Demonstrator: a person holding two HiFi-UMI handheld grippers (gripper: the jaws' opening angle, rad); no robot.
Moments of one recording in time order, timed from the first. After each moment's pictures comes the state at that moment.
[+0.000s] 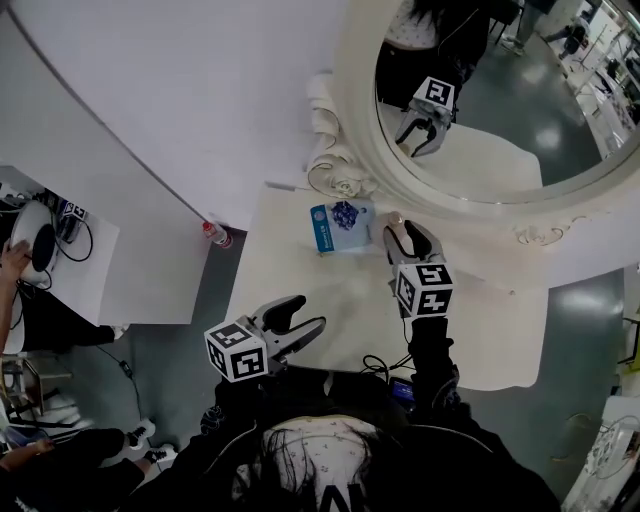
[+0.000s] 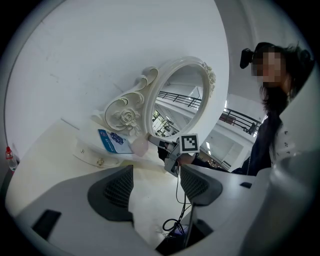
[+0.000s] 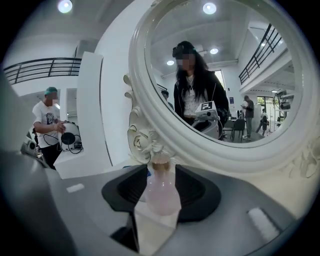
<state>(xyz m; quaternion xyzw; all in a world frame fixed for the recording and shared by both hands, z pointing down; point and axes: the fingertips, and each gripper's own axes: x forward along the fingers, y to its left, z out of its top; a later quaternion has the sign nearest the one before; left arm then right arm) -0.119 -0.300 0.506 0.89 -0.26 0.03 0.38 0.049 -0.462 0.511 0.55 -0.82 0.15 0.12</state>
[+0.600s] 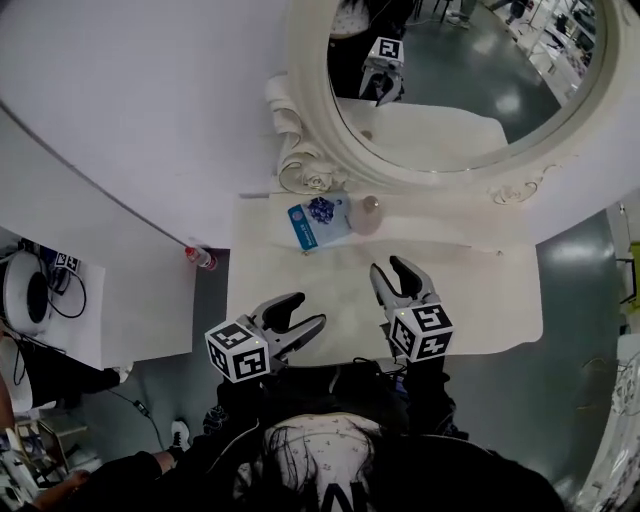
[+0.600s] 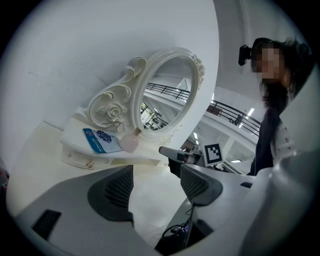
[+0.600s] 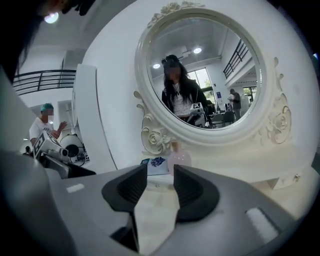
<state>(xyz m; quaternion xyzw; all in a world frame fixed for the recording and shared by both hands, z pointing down) -0.111 -0.296 0.501 0.91 -0.18 0.06 0.36 0.037 -0.349 0.497 0.58 -0.79 0.20 0.07</state>
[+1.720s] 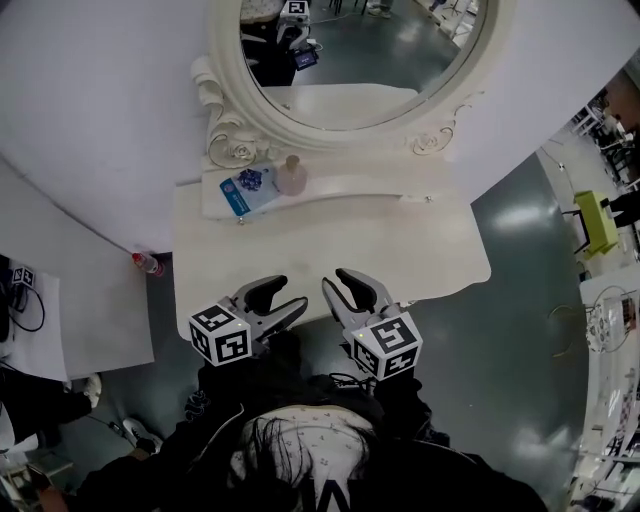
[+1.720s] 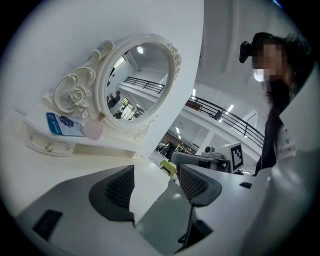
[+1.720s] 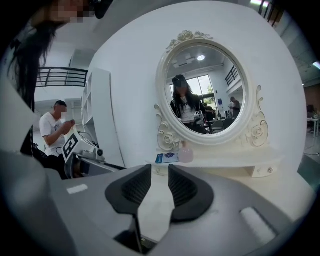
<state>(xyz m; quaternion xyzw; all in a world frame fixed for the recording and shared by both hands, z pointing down) -0.051 -0.205 0.481 0.94 -0.08 0.06 0.32 0.015 -0.199 0.450 0.58 -0.79 0.17 0.07</state>
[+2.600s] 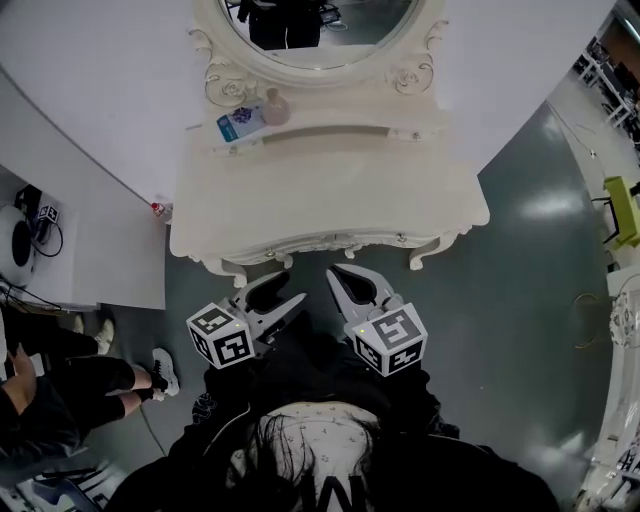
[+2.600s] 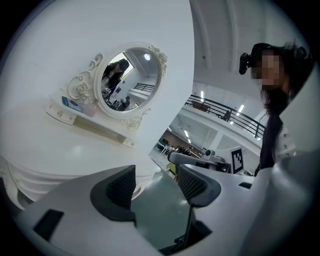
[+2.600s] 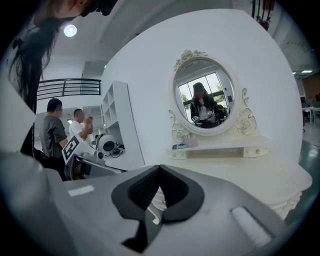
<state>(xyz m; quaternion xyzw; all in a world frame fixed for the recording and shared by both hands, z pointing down) -0.028 0.005 0.481 0.93 -0.15 0.05 0.34 0.037 0.002 0.452 0.52 -0.84 0.17 0.04</state>
